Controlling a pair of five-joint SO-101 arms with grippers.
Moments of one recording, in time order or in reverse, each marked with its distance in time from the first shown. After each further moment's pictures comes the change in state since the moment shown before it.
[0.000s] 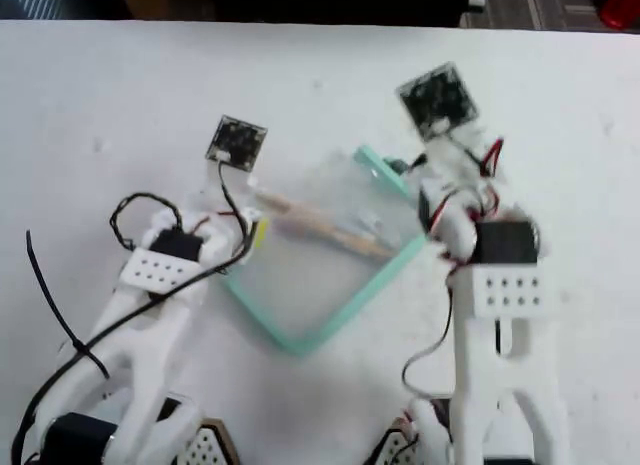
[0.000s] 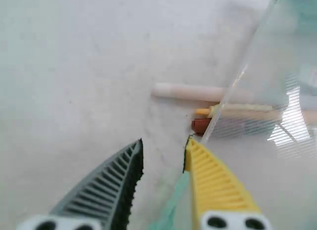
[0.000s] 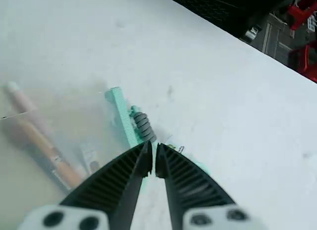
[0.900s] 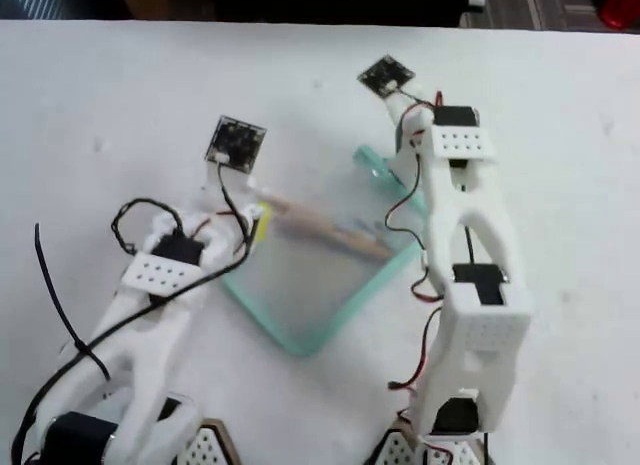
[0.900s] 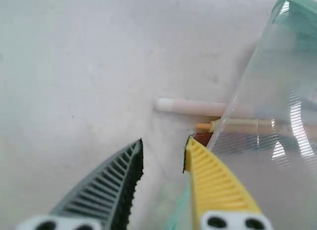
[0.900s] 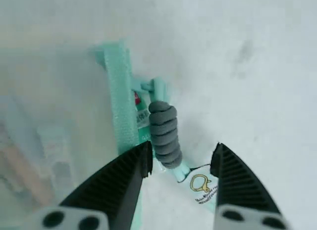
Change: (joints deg) left arm 0.0 0.0 2.5 -6.8 0.0; right arm -0.4 60.5 -39.0 9.7 15.4
